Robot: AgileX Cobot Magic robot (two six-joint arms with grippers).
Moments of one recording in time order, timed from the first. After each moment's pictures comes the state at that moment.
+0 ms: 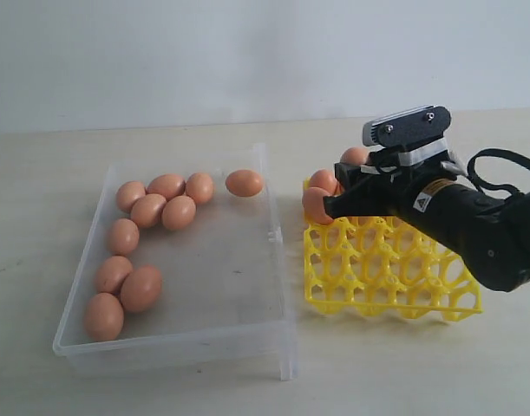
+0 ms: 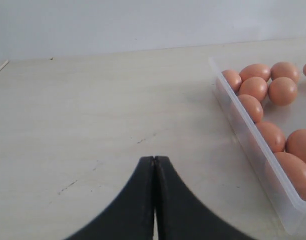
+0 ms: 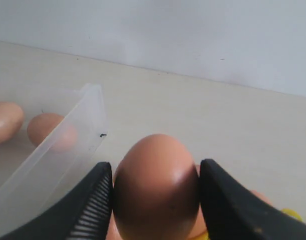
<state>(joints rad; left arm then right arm) -0.01 0.00 0.00 0.04 0.37 0.00 0.37 1.88 -0.68 0.00 -0.78 -0.04</state>
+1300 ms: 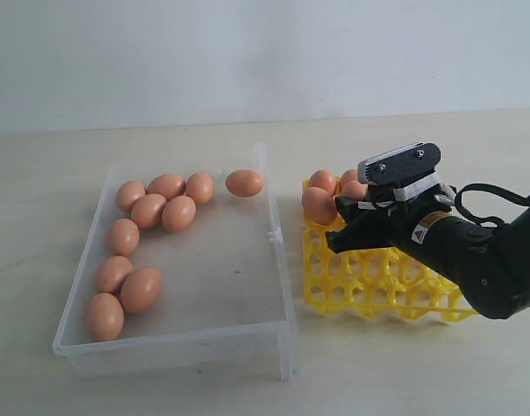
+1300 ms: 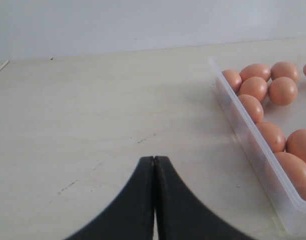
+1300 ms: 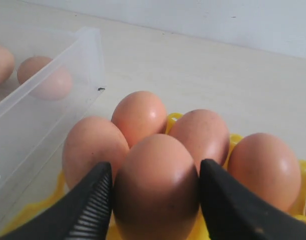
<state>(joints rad) -0.01 0.00 0.00 0.04 0.37 0.00 0.36 1.99 -0.65 -0.02 -0.85 -0.07</state>
